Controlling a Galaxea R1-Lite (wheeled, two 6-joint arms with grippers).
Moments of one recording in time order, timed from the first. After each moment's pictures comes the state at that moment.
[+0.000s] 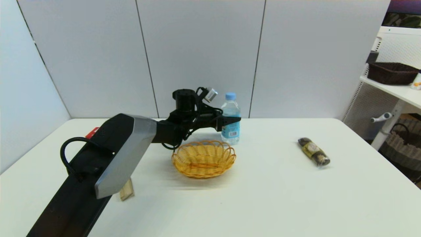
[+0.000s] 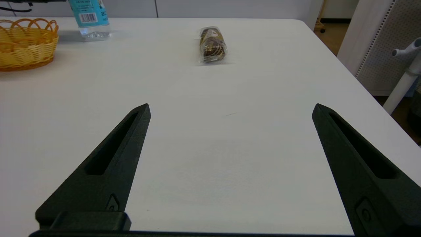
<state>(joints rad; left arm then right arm) -0.47 2.61 -1.98 -0.57 -0.84 -0.10 0.00 0.00 0.00 0.00 0.00 -0.01</state>
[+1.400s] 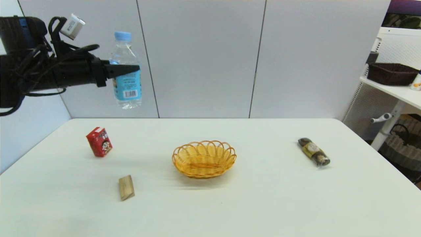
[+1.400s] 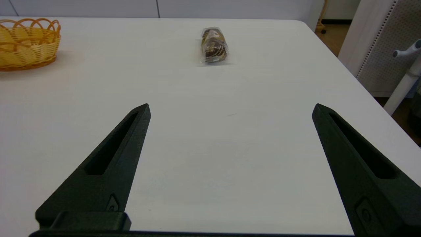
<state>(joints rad) 0.02 1.76 -1.34 -0.34 -0.95 0.09 0.00 0.00 0.00 0.00 0.01 -0.01</state>
